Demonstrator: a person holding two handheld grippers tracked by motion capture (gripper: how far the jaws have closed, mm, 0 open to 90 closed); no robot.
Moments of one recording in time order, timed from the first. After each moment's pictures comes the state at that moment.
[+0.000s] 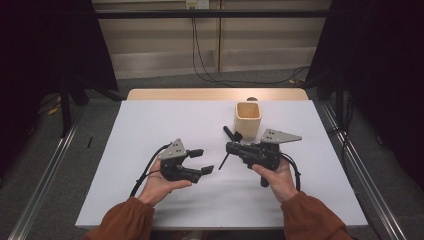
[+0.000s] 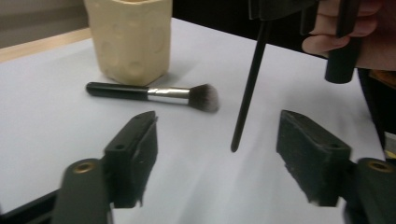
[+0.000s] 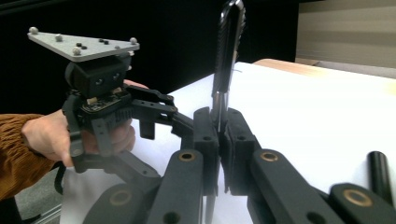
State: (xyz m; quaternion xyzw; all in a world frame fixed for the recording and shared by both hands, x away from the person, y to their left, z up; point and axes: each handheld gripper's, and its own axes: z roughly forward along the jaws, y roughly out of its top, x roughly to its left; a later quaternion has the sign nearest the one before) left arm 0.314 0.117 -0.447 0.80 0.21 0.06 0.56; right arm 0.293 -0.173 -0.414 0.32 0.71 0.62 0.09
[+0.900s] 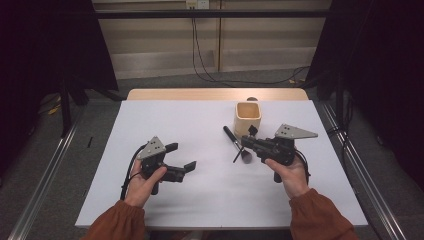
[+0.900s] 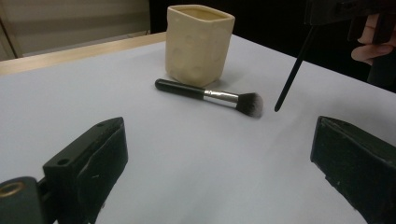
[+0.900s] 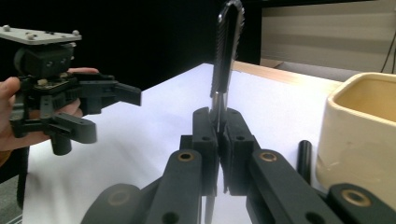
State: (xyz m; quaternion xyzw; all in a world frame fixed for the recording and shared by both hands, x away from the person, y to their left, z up) left arm 0.306 0.161 -0.433 0.77 0.29 0.11 0.56; right arm 0.294 -0.206 -0.403 0.35 0.70 0.60 0.14
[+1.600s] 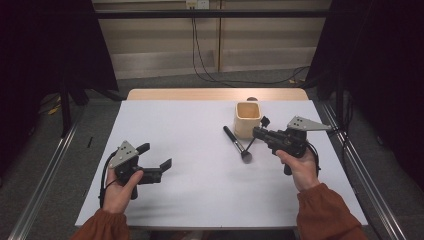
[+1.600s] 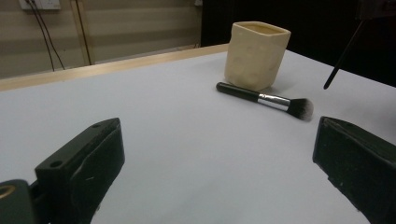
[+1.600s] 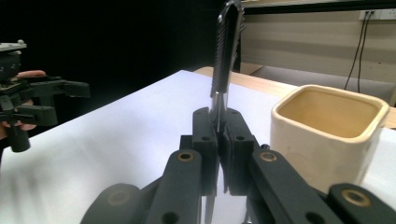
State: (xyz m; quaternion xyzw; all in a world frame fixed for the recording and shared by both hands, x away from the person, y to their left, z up) left arm 0.289 0.219 -0.428 0.73 0.35 0.19 0.55; right arm 0.305 -0.233 -0.391 0.37 0.70 0.59 0.17
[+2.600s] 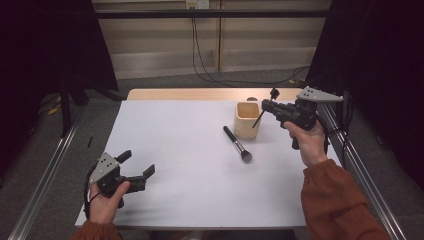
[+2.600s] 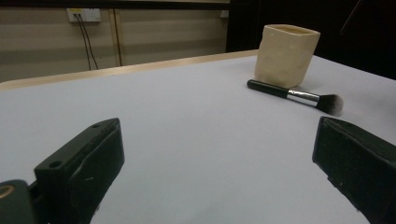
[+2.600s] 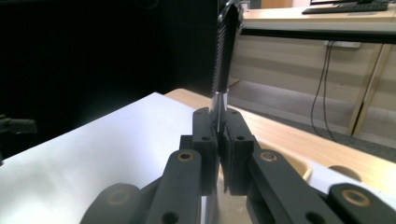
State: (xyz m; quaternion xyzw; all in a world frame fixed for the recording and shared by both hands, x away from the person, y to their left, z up) left arm 0.268 0.254 -0.441 0.71 0.37 0.24 0.55; right arm 0.347 -0.253 -0.337 0.37 0.69 0.58 0.22
